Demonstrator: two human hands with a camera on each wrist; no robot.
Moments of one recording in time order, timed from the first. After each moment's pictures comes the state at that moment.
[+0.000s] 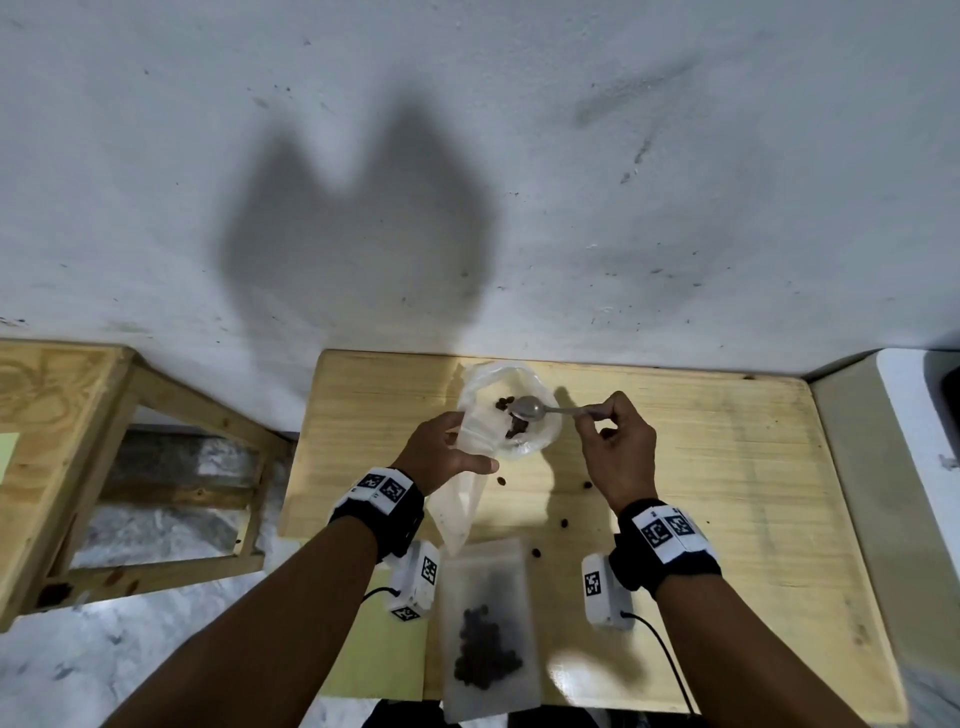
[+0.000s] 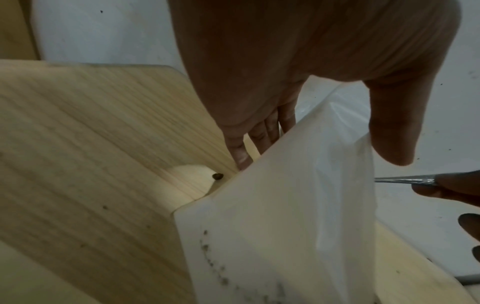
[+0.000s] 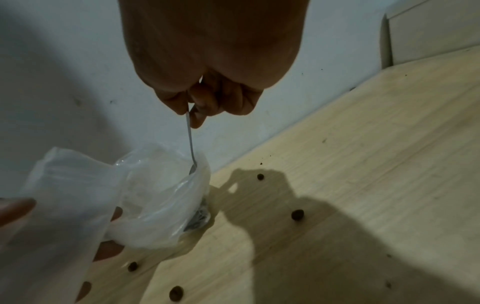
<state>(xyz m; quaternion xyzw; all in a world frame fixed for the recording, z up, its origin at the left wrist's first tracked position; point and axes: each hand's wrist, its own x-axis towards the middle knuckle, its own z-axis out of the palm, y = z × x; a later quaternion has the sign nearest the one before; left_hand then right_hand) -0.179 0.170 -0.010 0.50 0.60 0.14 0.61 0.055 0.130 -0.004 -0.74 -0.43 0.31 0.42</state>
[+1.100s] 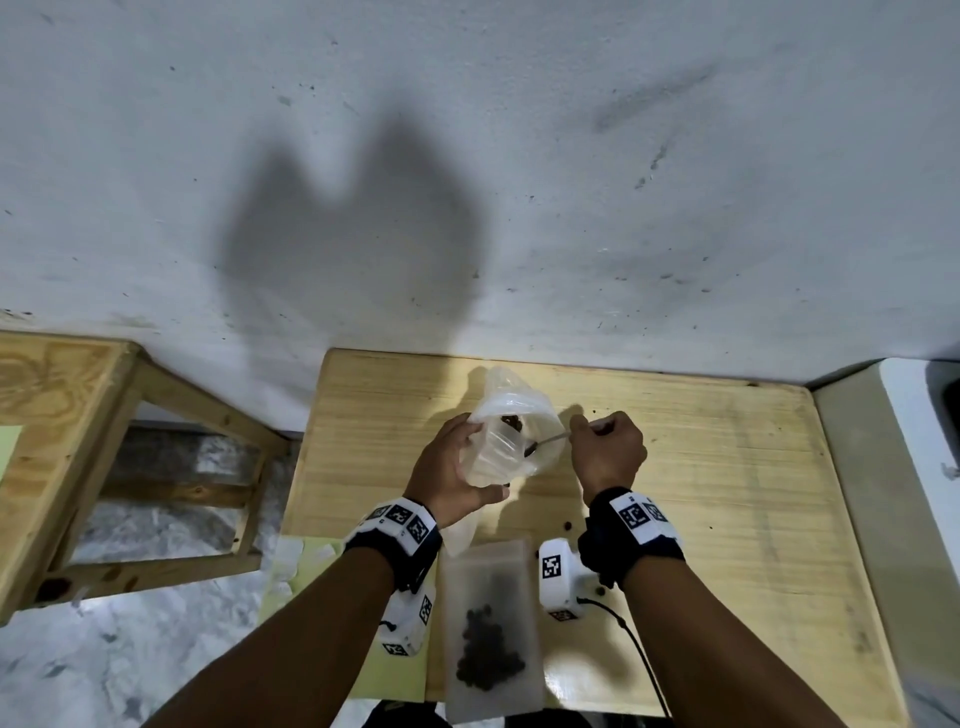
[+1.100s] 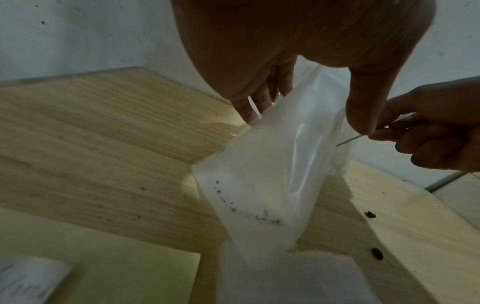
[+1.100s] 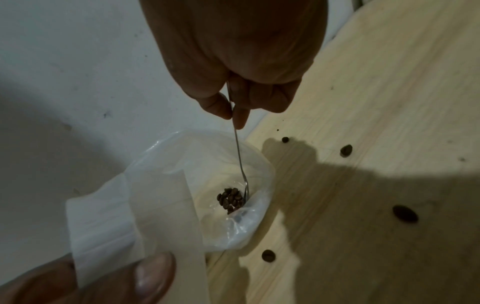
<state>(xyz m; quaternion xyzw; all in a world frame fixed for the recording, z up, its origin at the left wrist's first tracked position) -0.175 0.138 -0.025 0.62 0.57 0.21 0.50 0.027 0.147 -0.011 -0.83 -0.23 0.30 0.41</state>
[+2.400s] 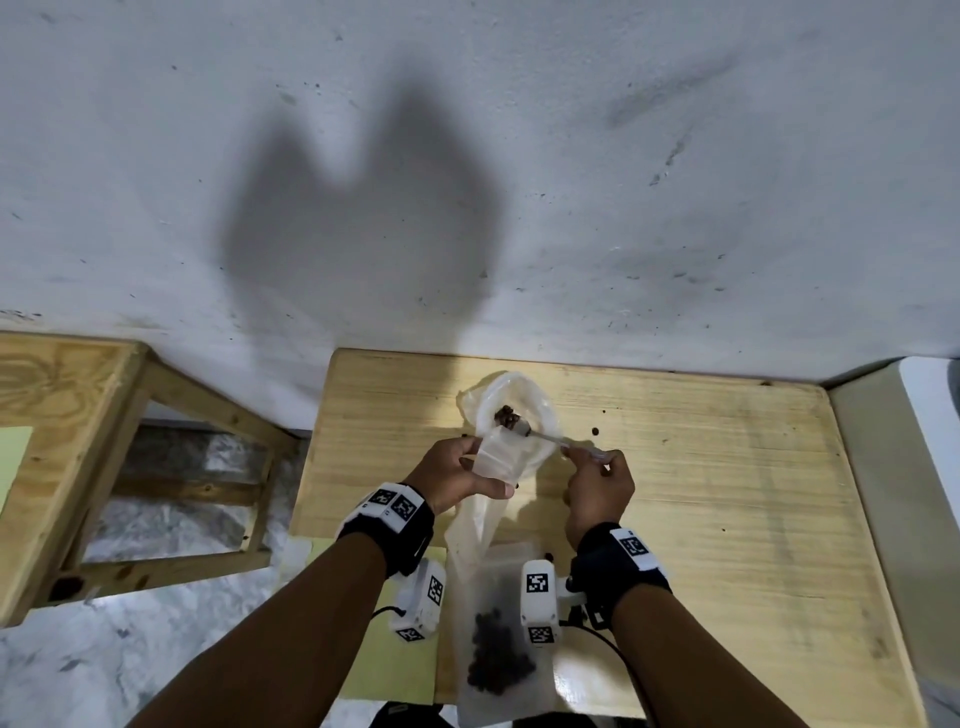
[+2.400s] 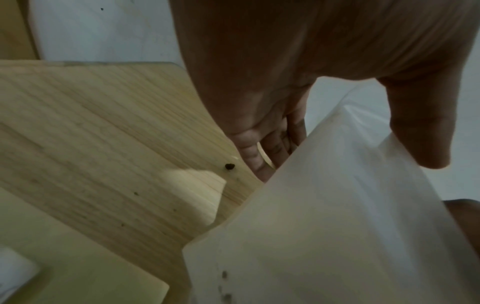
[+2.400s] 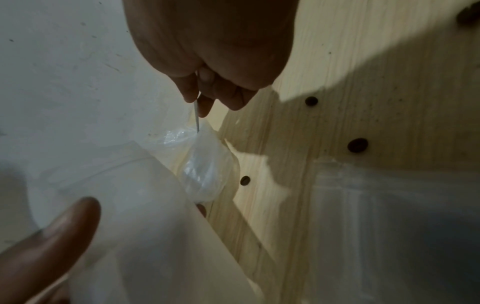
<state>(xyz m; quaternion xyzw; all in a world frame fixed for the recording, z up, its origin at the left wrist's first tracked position) -0.186 0.153 -0.010 0.48 0.55 0.11 0.68 0.003 0.115 -0.057 -0.77 -0.06 0.39 0.49</state>
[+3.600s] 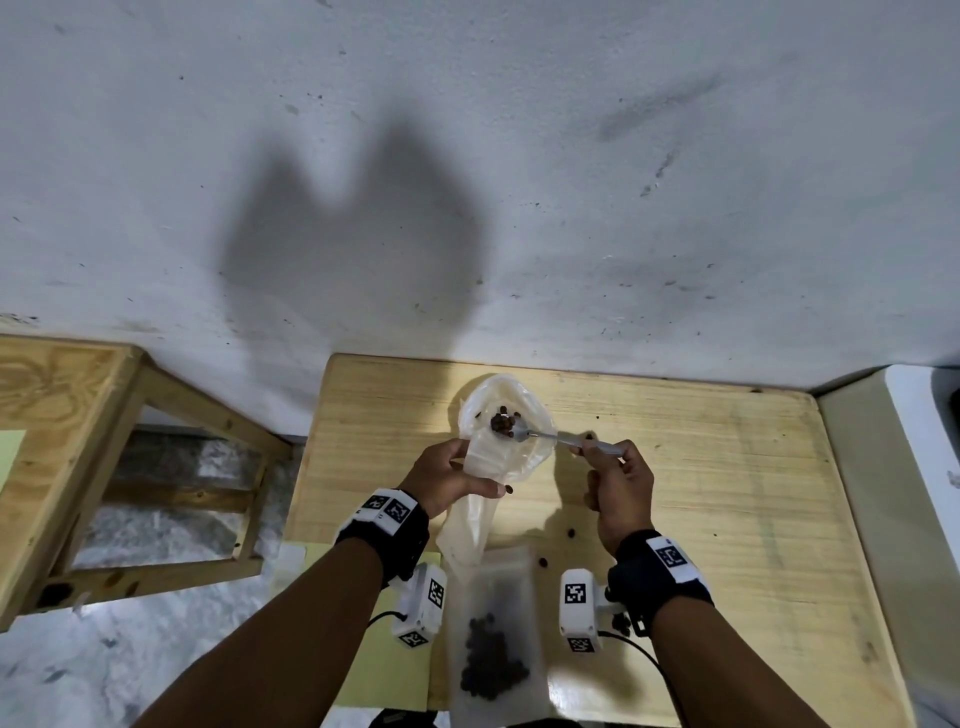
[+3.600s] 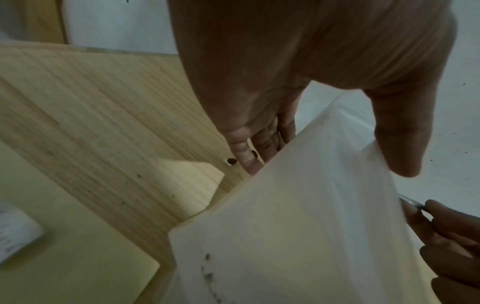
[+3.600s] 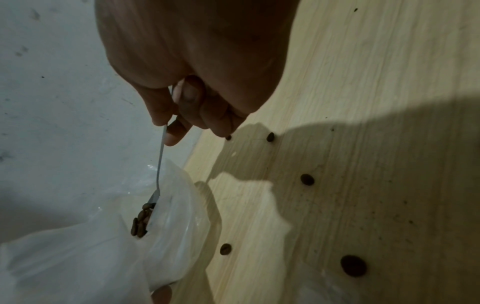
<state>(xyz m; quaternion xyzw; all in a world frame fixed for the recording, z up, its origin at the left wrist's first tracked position) -0.184 0.151 -0.013 0.45 0.59 0.15 0.66 0.048 0.110 -0.041 -0.67 -0.13 0.50 0.53</state>
